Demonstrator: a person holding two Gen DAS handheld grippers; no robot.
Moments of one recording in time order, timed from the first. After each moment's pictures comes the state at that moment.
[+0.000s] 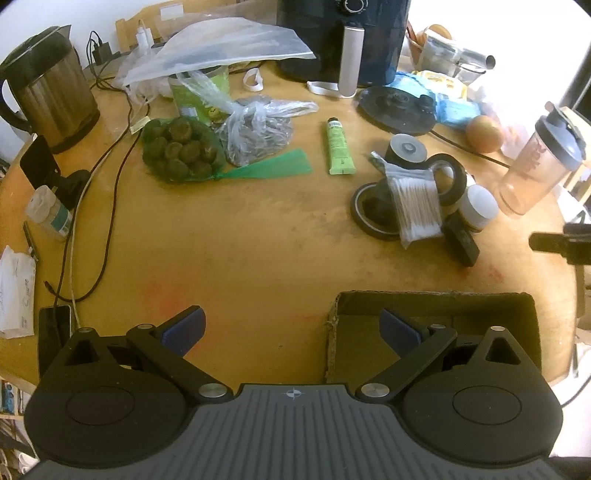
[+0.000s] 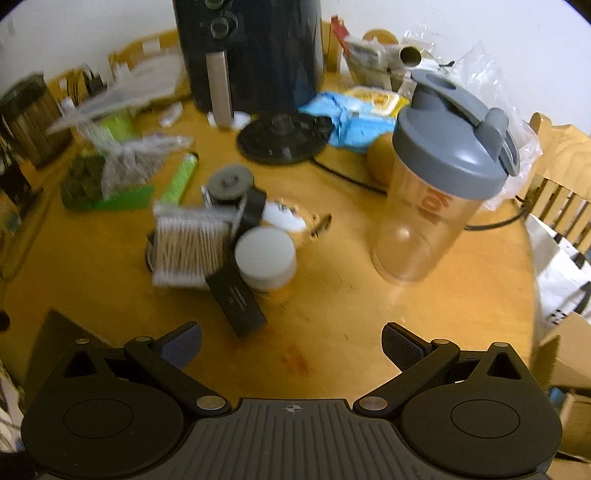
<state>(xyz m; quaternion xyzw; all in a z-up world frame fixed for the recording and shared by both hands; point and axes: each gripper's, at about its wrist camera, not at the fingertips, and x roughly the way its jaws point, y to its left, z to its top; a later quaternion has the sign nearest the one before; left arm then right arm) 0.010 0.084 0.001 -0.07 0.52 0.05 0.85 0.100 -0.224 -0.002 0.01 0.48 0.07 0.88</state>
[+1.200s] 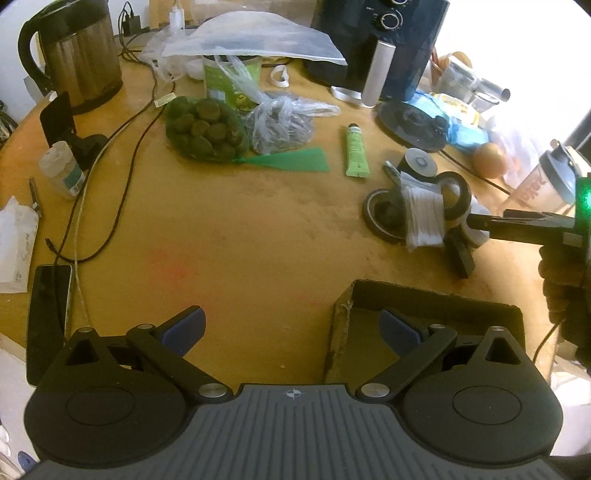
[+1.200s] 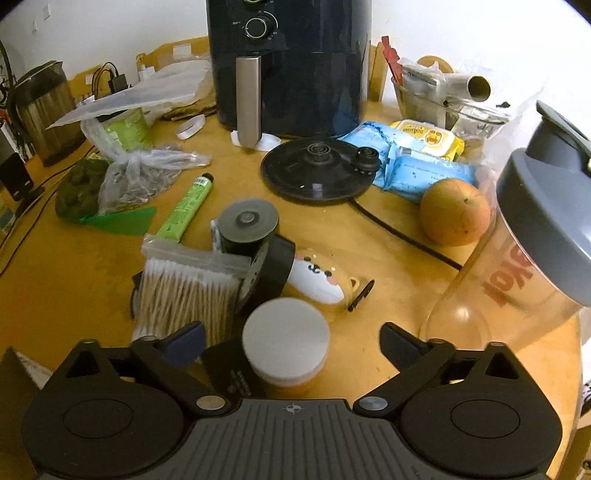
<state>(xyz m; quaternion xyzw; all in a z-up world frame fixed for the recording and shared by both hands) -0.017 0.107 0.001 -0.17 0.50 0.08 0.84 0.166 -0.193 -0.051 -0.04 0.44 0.11 0.89</state>
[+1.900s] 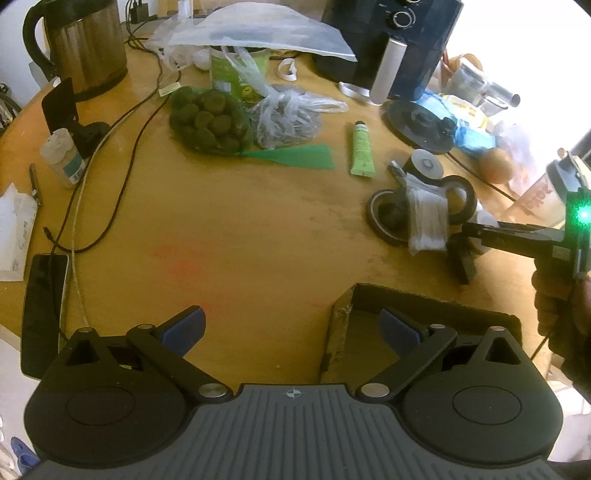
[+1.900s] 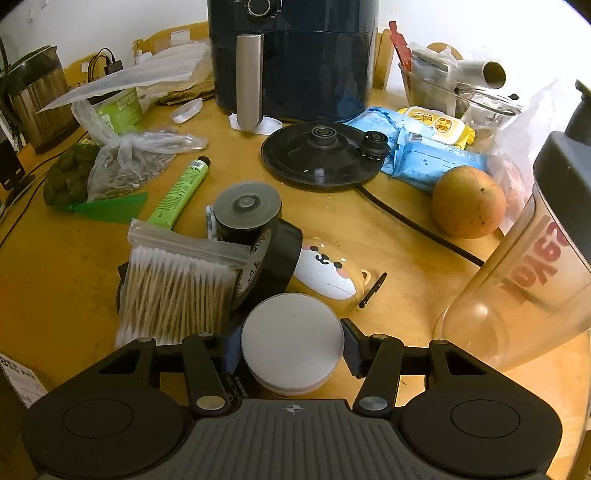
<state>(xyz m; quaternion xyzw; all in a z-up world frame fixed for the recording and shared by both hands) -0.010 0.109 0.000 -0.21 0.50 0.10 0.83 0.172 -0.186 -0.067 -0.05 0.45 0.11 0.88</state>
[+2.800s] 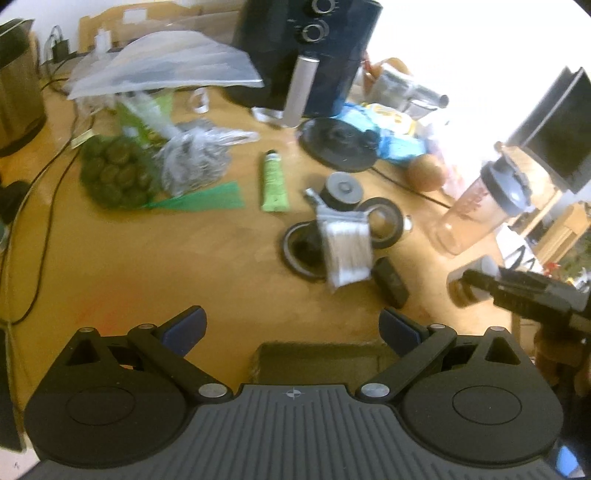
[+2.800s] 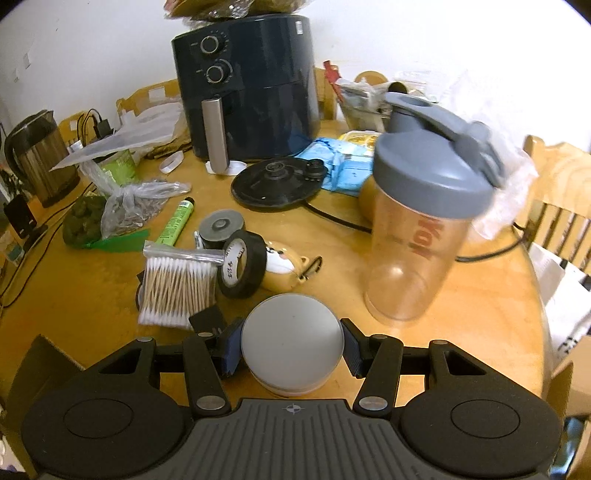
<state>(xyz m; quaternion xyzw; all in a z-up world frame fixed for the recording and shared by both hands) 0.039 0.081 0.017 -0.22 0.45 0.02 0.86 0.084 -0.249 -0.016 0.03 0.41 0.07 0.91</state>
